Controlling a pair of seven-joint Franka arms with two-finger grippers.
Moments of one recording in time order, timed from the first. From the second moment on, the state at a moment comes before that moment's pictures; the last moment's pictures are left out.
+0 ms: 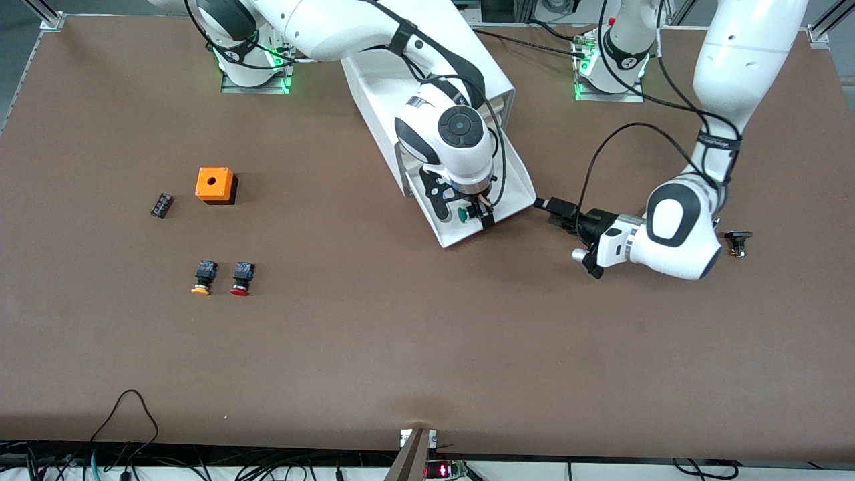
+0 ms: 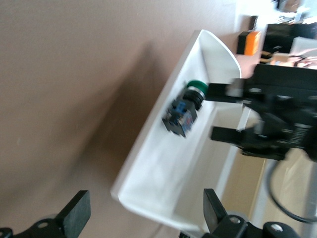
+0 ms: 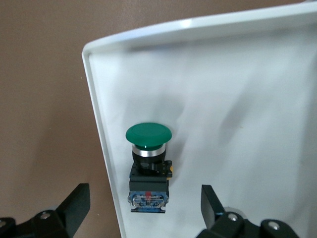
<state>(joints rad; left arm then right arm) -0.08 0.56 -0.04 -1.77 -0.80 1.64 0.59 0.79 0.94 0.17 -1.05 0.00 2.10 2.10</state>
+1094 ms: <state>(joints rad) -0.11 0.42 -0.06 -1.29 -0.08 1.26 0.05 0.80 0.96 0.15 -1.02 -0.03 2.10 2.10</state>
